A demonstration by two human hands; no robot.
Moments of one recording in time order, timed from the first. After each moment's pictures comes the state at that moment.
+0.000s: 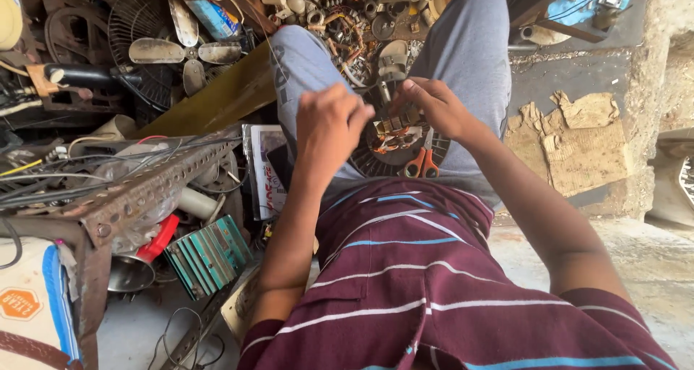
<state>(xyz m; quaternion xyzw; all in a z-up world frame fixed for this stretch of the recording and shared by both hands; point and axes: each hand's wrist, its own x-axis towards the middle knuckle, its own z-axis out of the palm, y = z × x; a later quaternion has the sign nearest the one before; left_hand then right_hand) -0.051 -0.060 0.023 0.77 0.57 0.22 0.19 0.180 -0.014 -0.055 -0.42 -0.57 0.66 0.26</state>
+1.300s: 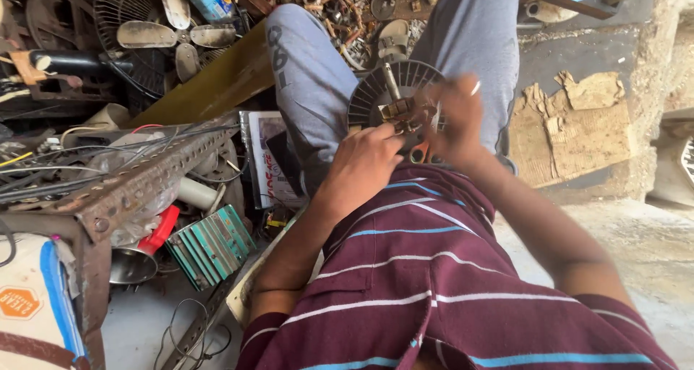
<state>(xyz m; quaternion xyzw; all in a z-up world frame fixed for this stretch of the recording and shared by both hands) -0.026 -0.110 0.039 0.83 0.46 0.16 0.26 0.176 -0.078 -0.051 -0.41 -0.80 0.19 0.40</state>
